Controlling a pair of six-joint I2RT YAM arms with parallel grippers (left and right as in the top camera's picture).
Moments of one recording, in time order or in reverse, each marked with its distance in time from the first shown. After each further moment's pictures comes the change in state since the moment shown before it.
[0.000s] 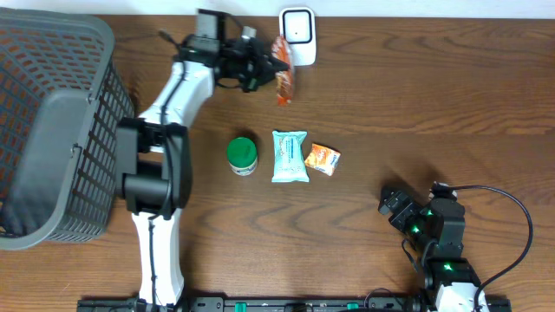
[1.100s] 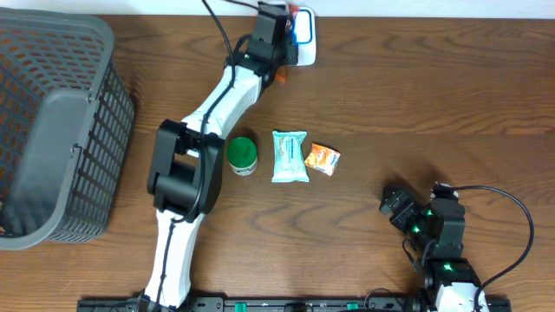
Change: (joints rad) left arm -0.197 0.070 0.143 0.134 -0.989 0.639; right arm 0.000 -0.001 0.000 -0.003 0.026 0.000
